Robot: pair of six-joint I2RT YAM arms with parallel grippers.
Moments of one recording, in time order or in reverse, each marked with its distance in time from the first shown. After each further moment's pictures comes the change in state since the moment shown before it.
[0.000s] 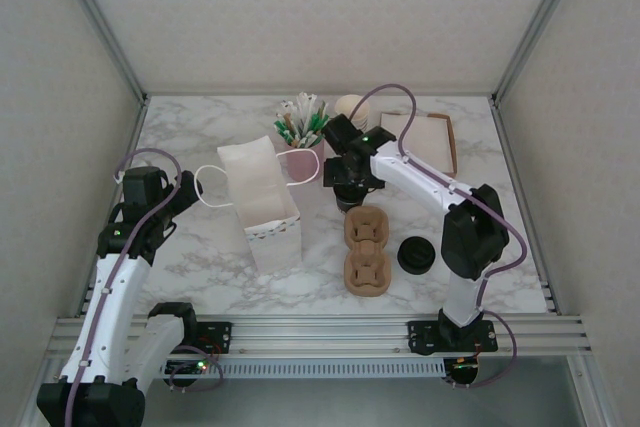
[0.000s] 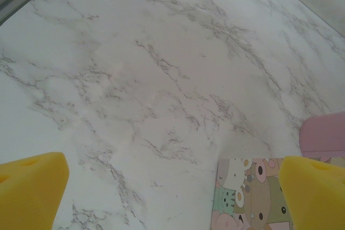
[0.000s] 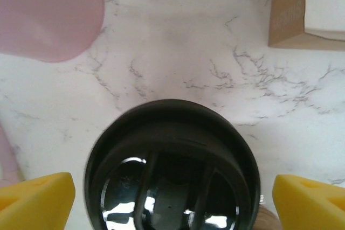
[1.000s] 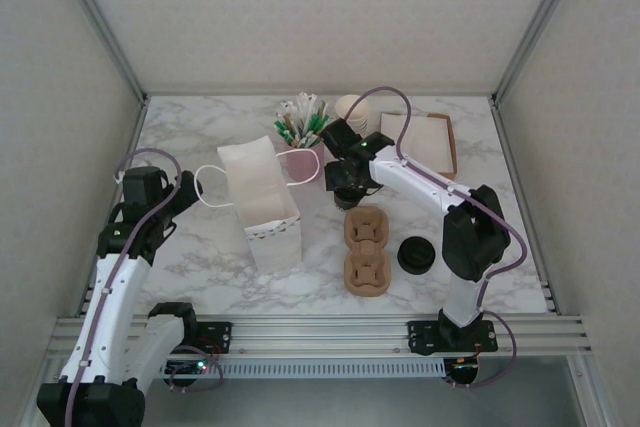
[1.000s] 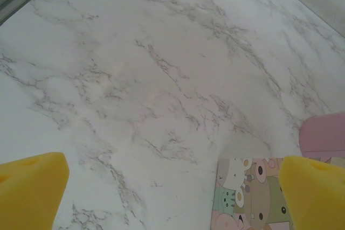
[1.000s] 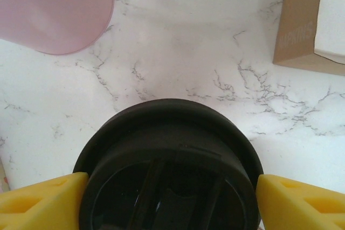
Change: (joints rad) left arm 0.000 0.000 0.000 0.000 0.000 0.000; right arm 0.021 -0.021 -0.059 0.066 0.036 -0.109
